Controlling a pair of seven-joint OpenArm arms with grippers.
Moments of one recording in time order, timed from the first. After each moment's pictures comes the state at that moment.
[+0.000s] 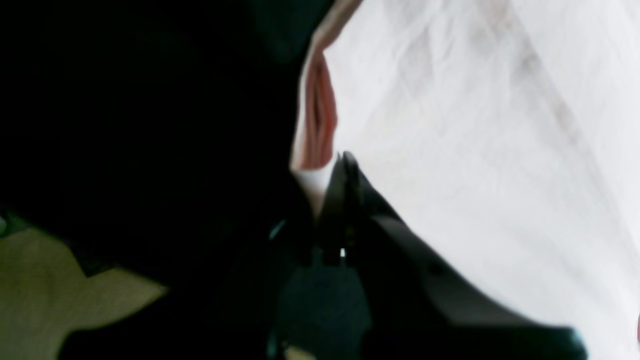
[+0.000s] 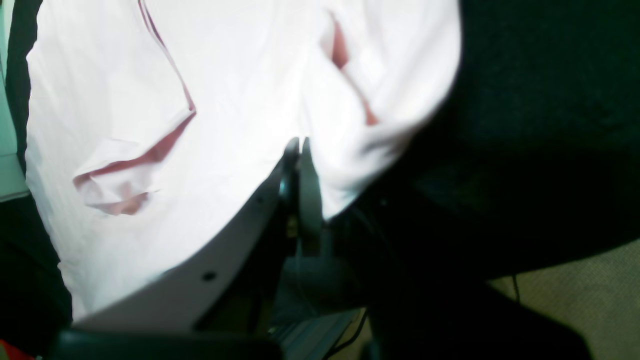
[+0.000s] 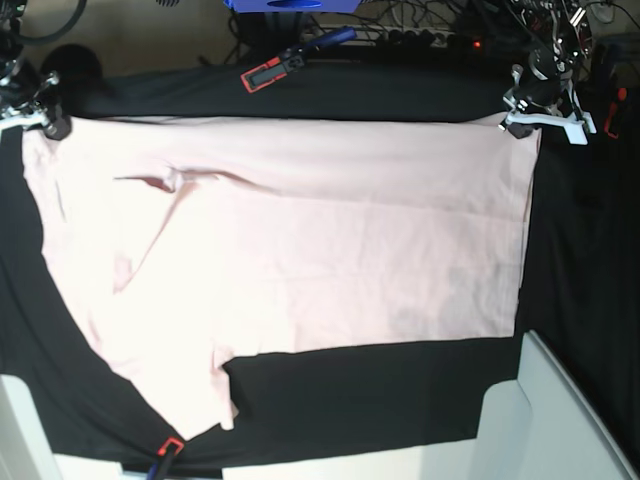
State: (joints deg) left arm 23.9 -6.5 -34.0 77.4 -35.1 -10.5 28.8; right arm -23.5 17.3 29.9 66.4 58.1 20.2 -37.2
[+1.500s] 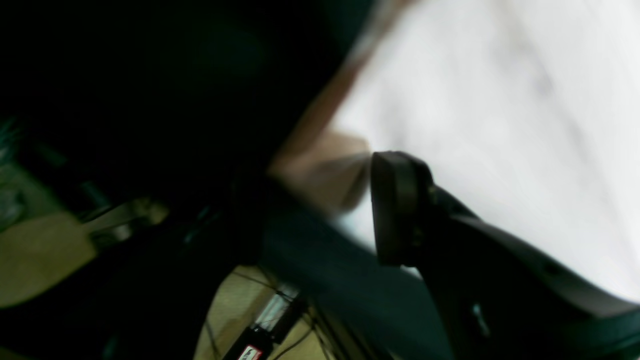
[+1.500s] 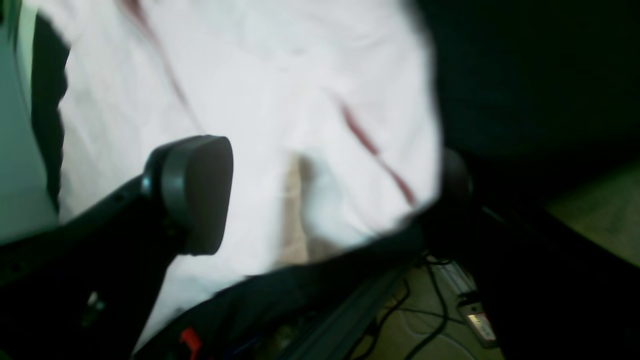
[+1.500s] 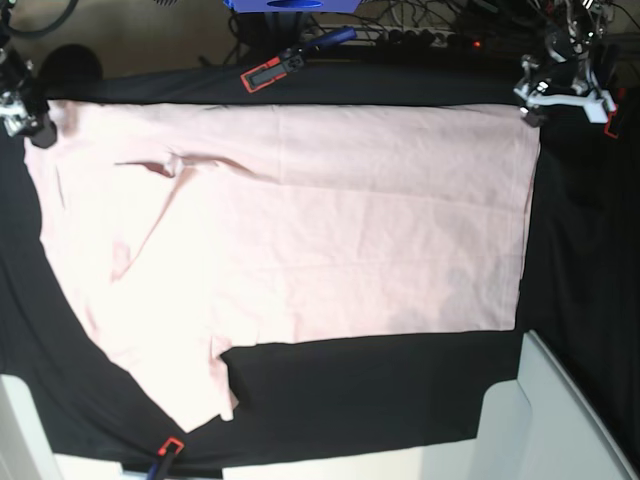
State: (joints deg) left arm 26.5 -6.6 -41.3 77.4 -35.4 -10.8 30.3; right arm -24.5 15.2 39.5 66.4 58.7 20.6 -40.5
